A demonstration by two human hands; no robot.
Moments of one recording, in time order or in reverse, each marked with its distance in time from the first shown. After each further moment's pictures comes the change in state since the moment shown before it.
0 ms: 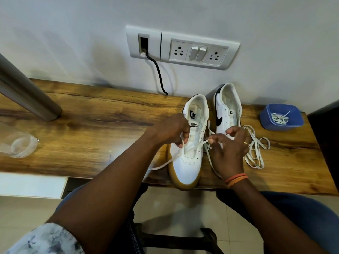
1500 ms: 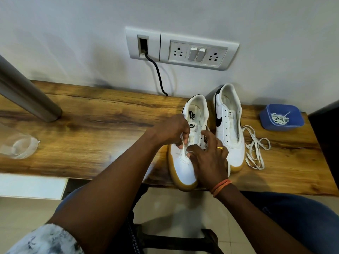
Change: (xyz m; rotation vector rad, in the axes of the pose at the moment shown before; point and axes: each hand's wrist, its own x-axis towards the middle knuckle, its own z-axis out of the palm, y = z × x) left_hand 0.002 -0.001 0.001 0.015 0.009 0.033; right_hand -0.025 -0.012 0.027 -0.278 -0.262 -0.185
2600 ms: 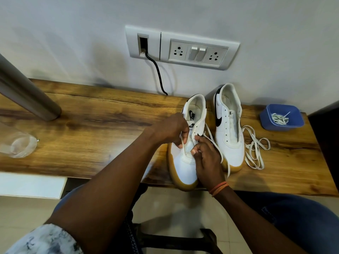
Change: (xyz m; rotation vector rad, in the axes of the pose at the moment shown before) left_hand 0.003 -0.007 0.002 -0.032 0.010 0.051; right_hand -0.002 0.014 0.022 0.495 0.140 -0.043
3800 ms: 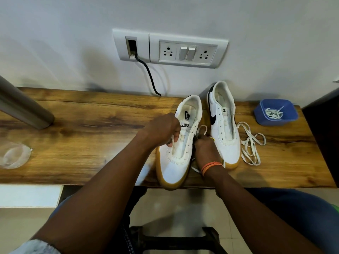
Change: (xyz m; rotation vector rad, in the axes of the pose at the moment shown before) left_hand -0.003 -0.002 0.000 0.074 0.015 -0.150; right_hand 0.039 0.032 0.014 -0.486 -0.308 0.215
